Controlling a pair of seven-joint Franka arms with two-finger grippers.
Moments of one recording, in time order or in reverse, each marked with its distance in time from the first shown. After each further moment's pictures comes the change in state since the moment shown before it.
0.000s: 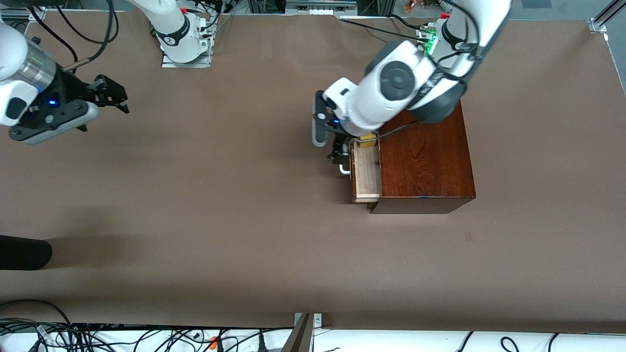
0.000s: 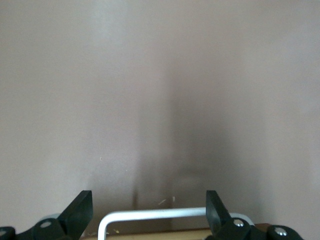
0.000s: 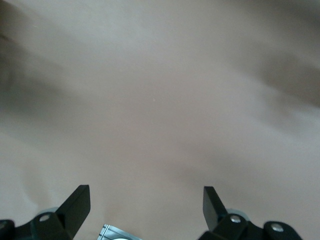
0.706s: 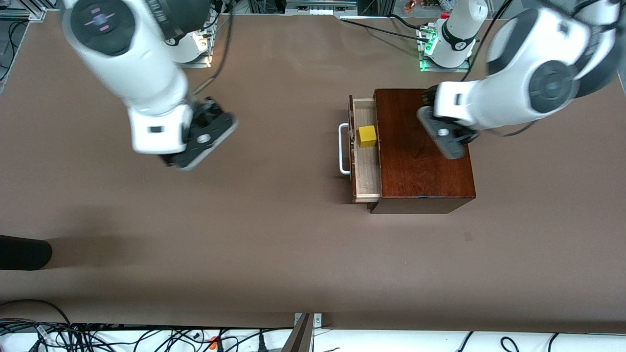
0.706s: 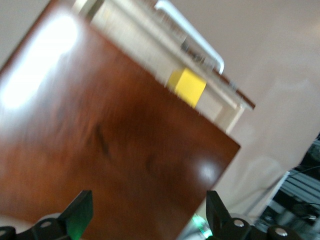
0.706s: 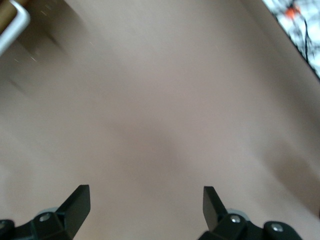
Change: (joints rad) left arm 0.165 -0.240 0.218 0.018 -0.133 -0.587 -0.286; right arm 0.046 0.430 0.358 0.581 -0.190 -0.137 -0.026
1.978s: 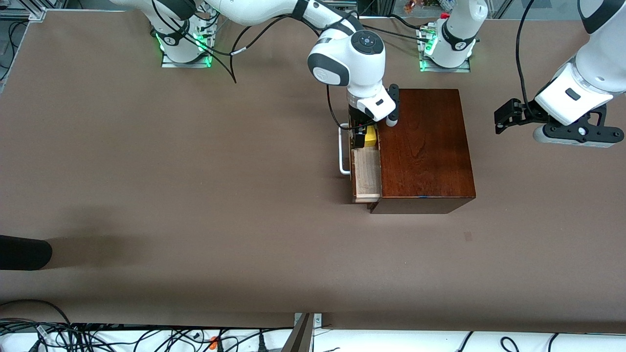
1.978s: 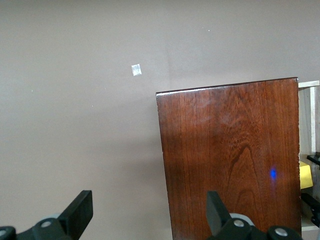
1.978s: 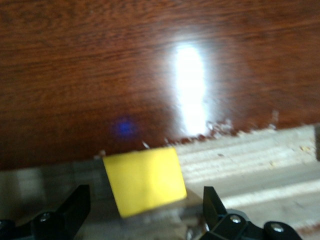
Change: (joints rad) left arm 0.026 -0.184 0.210 0.005 0.197 0.056 -0.676; right arm 0.502 0.370 0.117 -0.130 -0.231 0.669 0.036
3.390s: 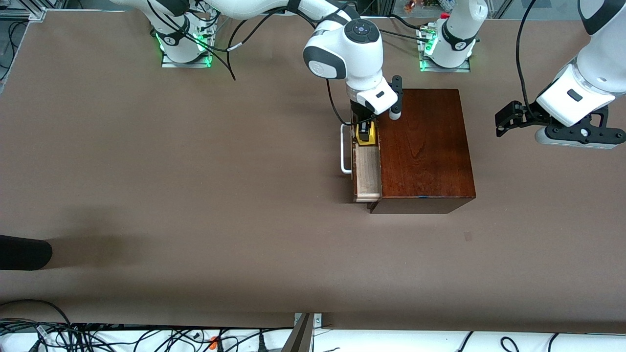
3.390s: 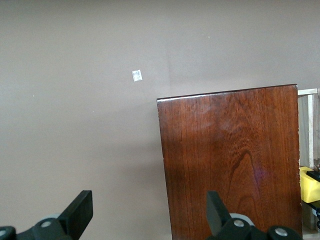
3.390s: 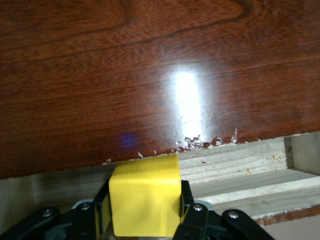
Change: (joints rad) left arm 0.000 0.001 0.003 -0.003 0.000 0.025 -0.001; right arm -0.039 -0.041 0.043 -0.061 -0.005 0.100 -0.001
